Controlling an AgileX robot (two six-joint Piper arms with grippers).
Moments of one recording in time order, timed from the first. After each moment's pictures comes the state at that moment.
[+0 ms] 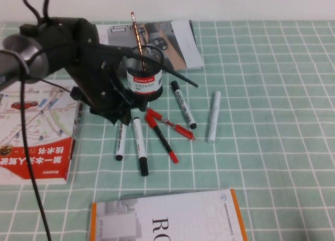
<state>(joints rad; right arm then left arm) 0.08 -0.02 0.03 0.16 0.34 -0.10 -0.42 1.95 -1.57 -0.12 0.96 0.04</state>
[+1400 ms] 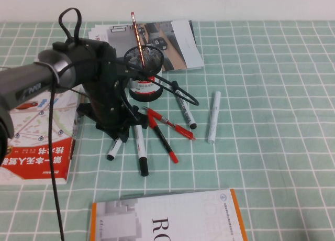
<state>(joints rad) 0.08 -0.02 0.03 0.16 0.34 -0.10 -0.43 2.11 -1.63 -0.04 0.99 -0.03</state>
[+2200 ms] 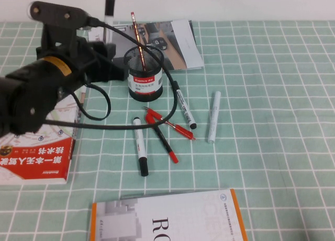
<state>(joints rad) 0.08 -0.02 0.03 0.16 0.34 -0.10 -0.43 1.50 -0.98 -0.03 -0.14 0.04</state>
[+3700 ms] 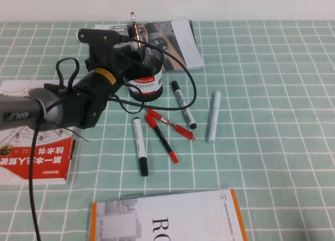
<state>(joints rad) 0.08 -0.02 0.03 0.16 0.34 -0.10 -0.41 2.05 -1.24 0.09 -0.59 -0.21</state>
